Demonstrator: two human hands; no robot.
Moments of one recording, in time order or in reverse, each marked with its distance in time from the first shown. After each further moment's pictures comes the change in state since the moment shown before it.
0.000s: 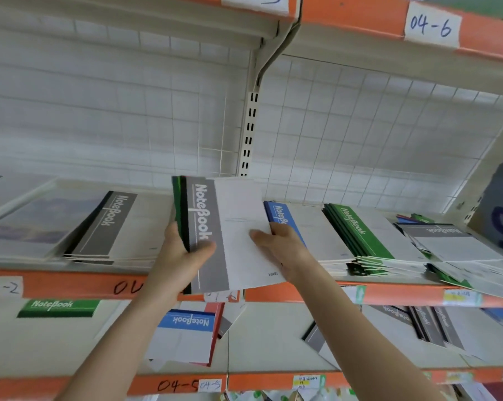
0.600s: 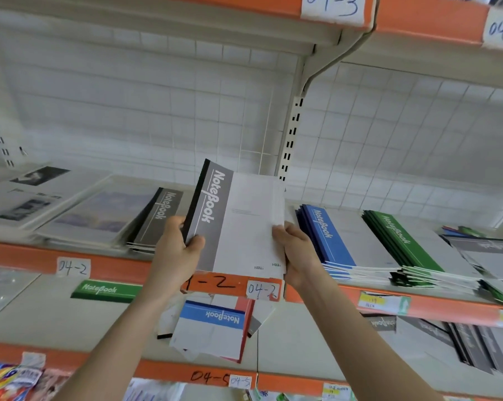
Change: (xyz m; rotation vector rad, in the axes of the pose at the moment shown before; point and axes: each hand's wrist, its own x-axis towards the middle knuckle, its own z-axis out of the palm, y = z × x) left_hand 0.005 -0.009 -0.067 0.352 0.270 0.157; right_hand 0.003 0.012 0.057 0.350 0.005 0.016
